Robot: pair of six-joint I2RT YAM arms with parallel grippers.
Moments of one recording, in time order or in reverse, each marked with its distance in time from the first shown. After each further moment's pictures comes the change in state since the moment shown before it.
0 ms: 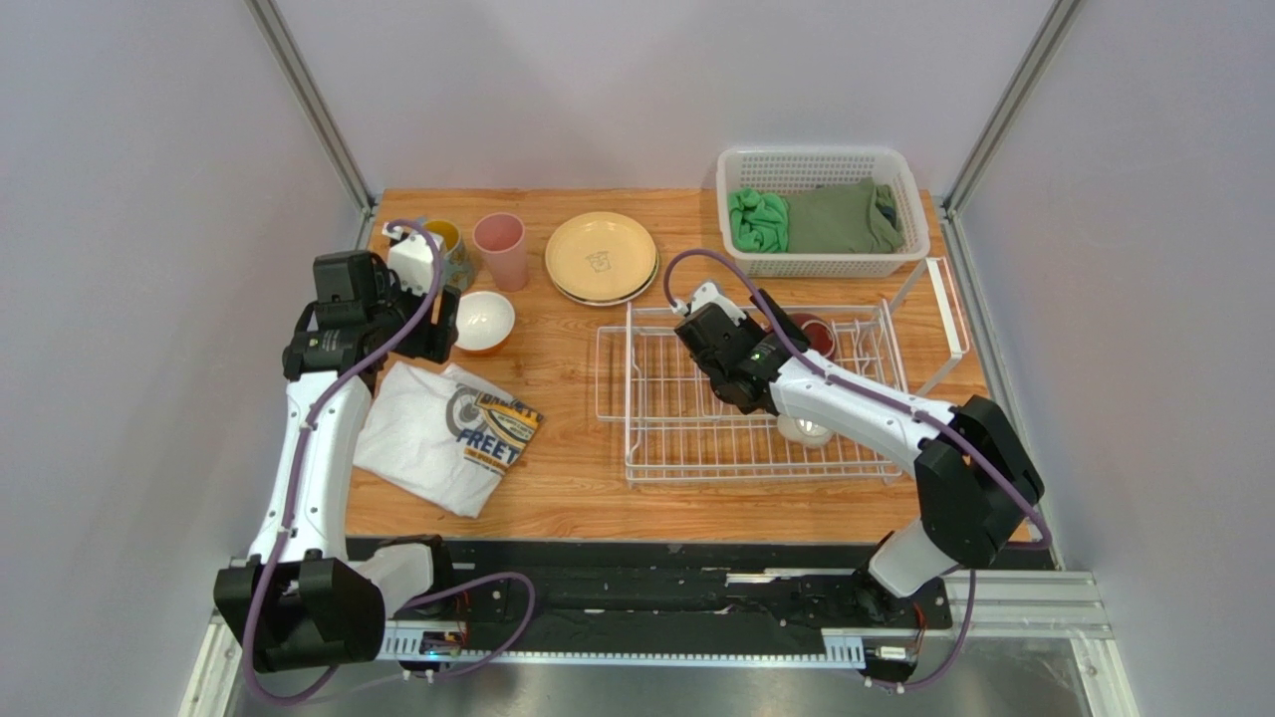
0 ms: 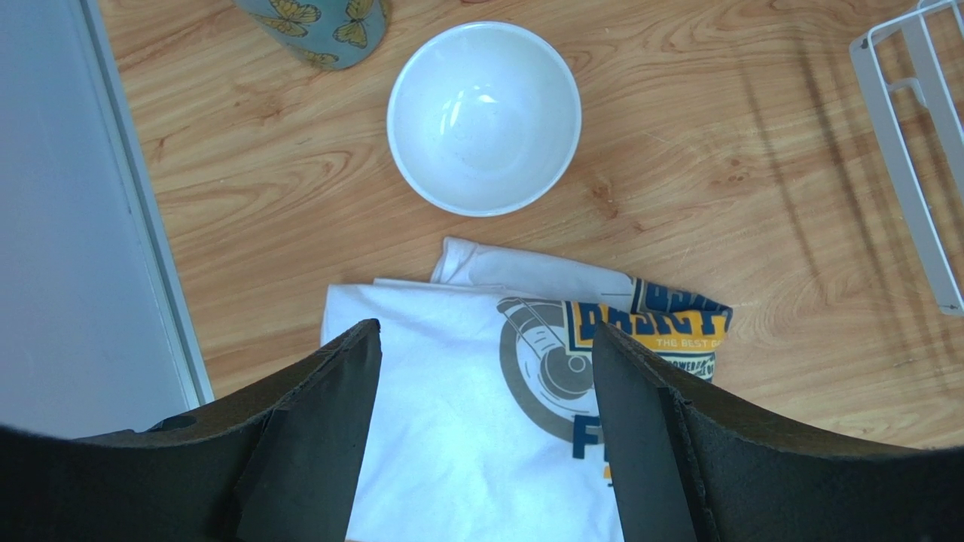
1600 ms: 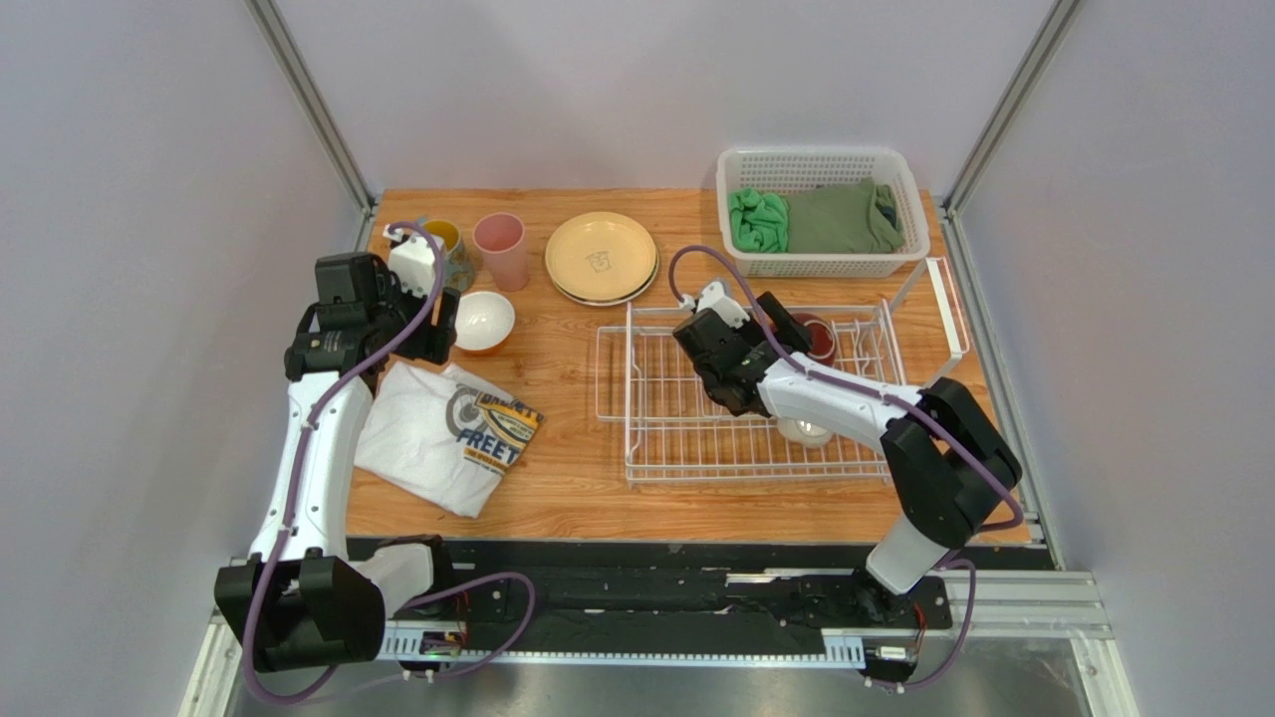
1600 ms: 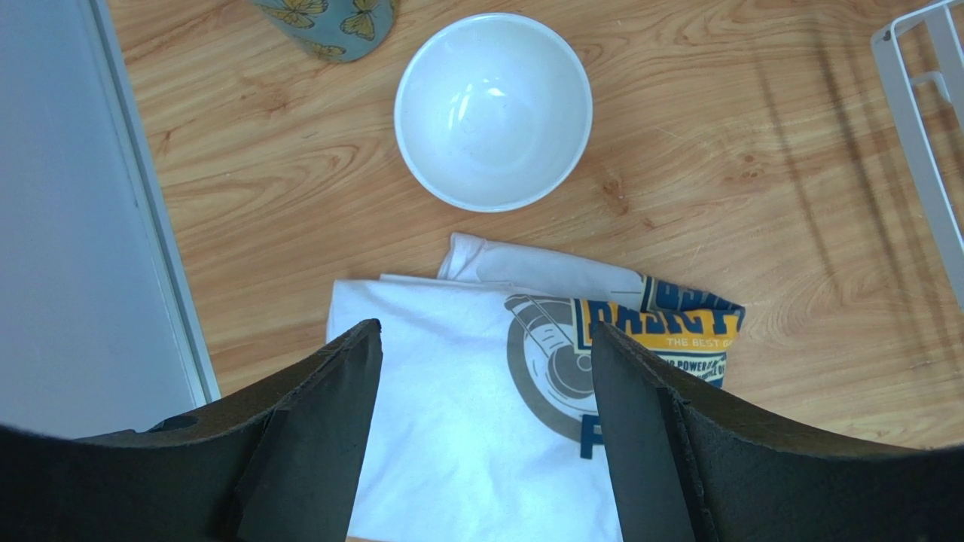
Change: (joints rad) left arm 0.000 0.000 -0.015 0.013 -0.017 0.005; right arm -0.032 0.085 -0.062 0.181 0.139 0.044
